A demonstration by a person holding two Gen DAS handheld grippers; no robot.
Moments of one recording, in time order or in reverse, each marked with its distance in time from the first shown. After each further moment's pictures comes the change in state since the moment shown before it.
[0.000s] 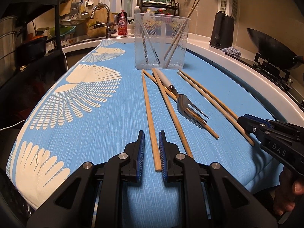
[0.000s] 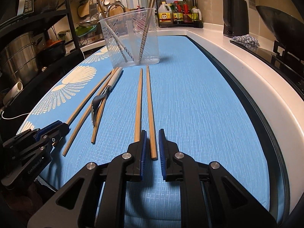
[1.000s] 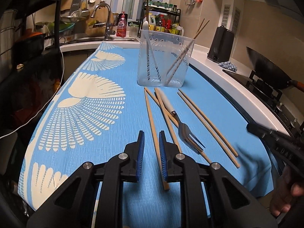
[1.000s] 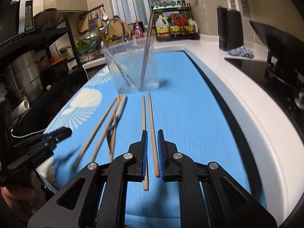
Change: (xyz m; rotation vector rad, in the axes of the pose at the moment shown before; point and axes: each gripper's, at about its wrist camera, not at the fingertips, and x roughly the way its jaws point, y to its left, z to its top) left arm -0.014 0.031 0.044 -0.073 -0.005 -0.090; right arm -0.034 -0.005 0.024 0.056 -0.053 0.020
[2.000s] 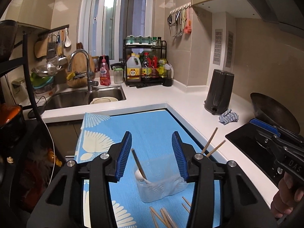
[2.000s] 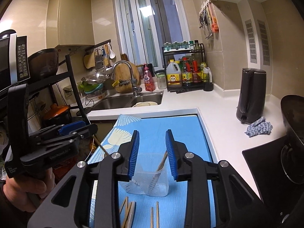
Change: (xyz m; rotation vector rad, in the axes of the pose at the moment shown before) left arm 0.027 -0.021 0.257 0.159 -0.177 -0.047; right arm -0.003 0.026 0.256 -0.053 -0.267 0.057
